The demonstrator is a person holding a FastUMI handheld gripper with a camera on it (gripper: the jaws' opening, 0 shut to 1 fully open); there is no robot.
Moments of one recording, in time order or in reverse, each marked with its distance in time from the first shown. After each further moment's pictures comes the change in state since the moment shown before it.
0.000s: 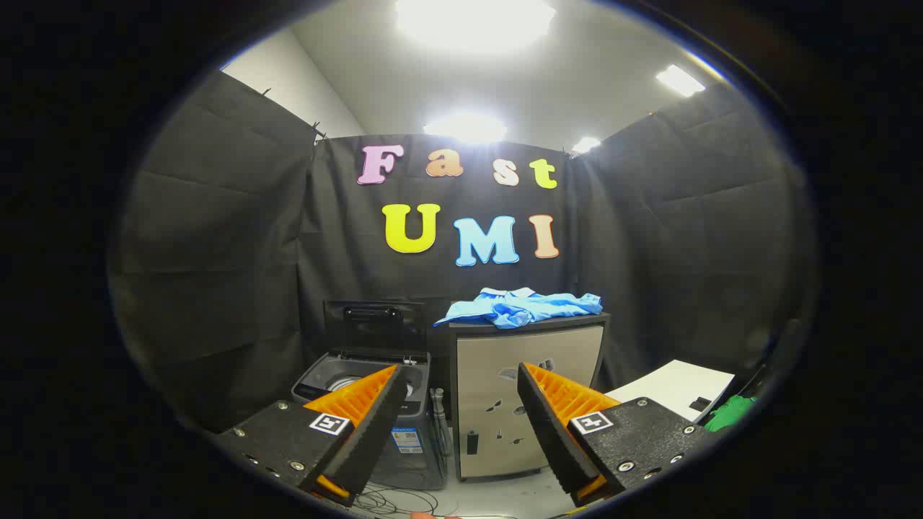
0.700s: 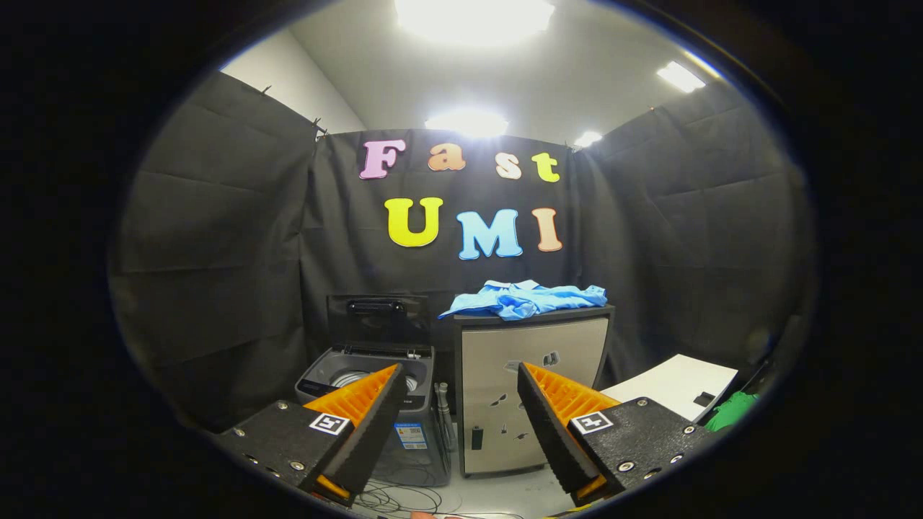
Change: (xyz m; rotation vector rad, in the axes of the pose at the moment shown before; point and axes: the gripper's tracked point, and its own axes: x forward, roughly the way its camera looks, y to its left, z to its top) arm 0.001 0.005 -0.008 0.006 0.020 0.004
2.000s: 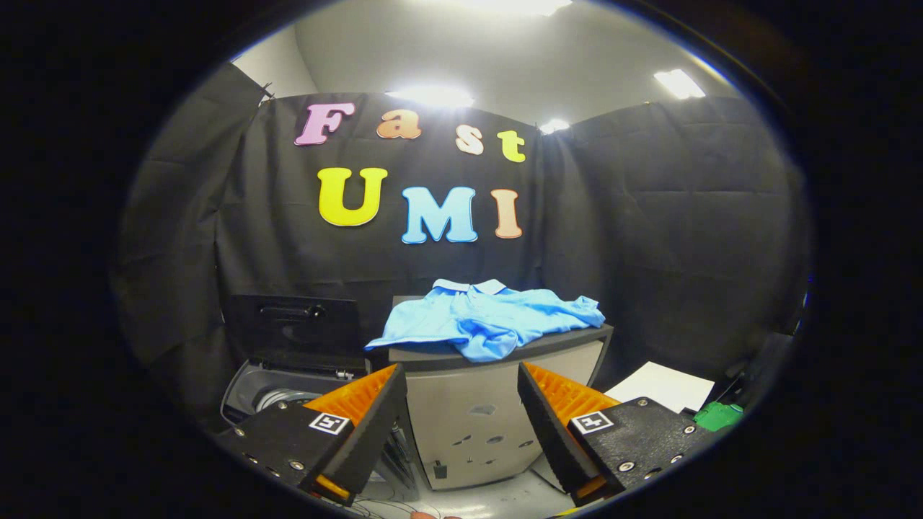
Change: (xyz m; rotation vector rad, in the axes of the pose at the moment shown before) arm 0.226 -0.049 0.032 -0.036 0.100 -0.249
